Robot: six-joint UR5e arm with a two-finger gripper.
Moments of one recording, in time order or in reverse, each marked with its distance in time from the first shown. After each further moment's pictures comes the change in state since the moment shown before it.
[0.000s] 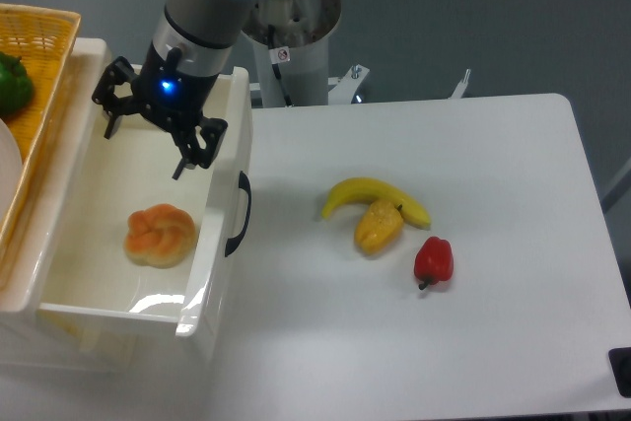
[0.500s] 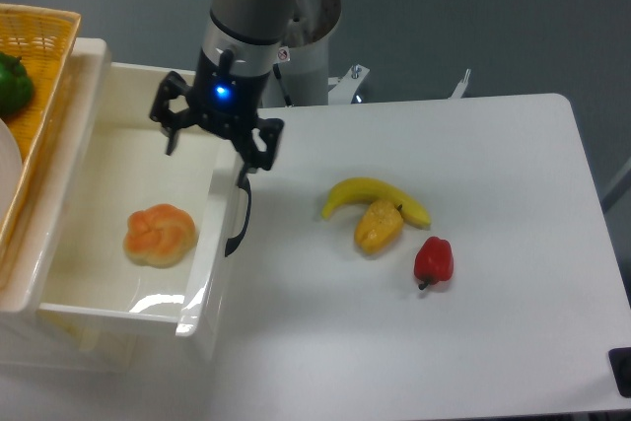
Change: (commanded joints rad) arm 0.029 -0.014 0.008 0.003 0.288 0.003
